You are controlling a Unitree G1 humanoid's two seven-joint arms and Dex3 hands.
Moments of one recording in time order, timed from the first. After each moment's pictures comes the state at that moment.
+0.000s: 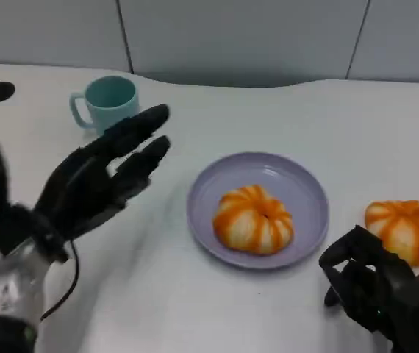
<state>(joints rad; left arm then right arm) -0.45 0.15 0.14 0.62 -0.44 -0.08 -0.87 0.06 -0.02 0.07 0.22 -0.07 -0.19 0.07</state>
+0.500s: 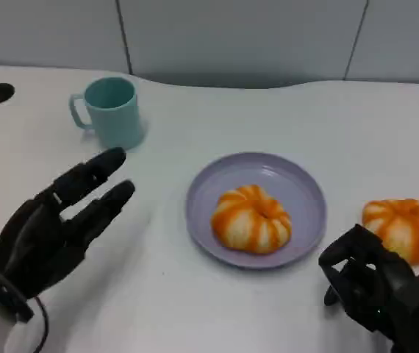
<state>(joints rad) -0.16 0.17 0.21 0.28 -0.48 0.18 -0.67 0.05 -0.02 0.06 0.23 -0.07 -0.21 0.07</state>
